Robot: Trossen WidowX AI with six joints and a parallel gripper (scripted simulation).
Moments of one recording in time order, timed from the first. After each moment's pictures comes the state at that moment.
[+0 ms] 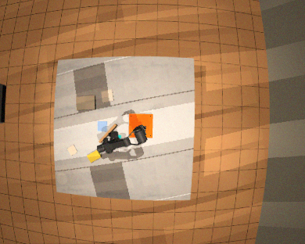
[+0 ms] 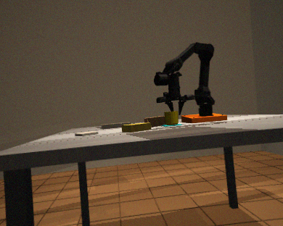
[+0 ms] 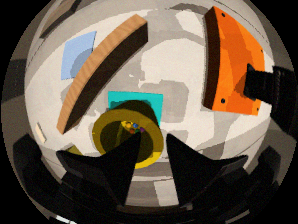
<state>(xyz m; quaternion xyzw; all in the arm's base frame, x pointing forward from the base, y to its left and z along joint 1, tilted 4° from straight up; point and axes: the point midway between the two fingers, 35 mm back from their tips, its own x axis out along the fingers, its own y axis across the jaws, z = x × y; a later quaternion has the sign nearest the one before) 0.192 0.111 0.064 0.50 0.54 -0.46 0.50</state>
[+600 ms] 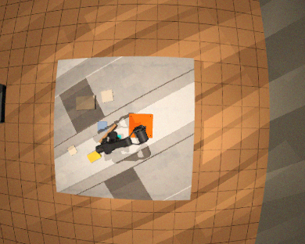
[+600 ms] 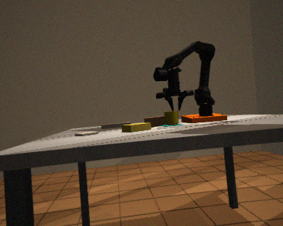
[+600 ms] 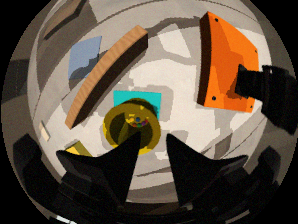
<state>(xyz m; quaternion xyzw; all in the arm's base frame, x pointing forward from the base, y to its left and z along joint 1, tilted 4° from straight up) 0.191 0.109 0.087 0.50 0.54 -0.46 0.50</state>
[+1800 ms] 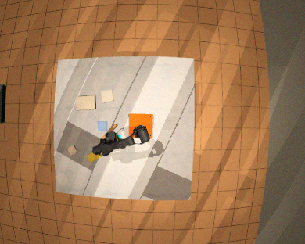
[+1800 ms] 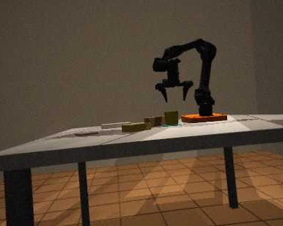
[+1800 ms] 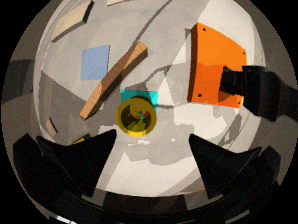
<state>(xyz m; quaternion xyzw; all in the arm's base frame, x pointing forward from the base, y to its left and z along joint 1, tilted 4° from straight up) 0.190 0.104 0.135 0.50 0.53 -0.46 0.50</state>
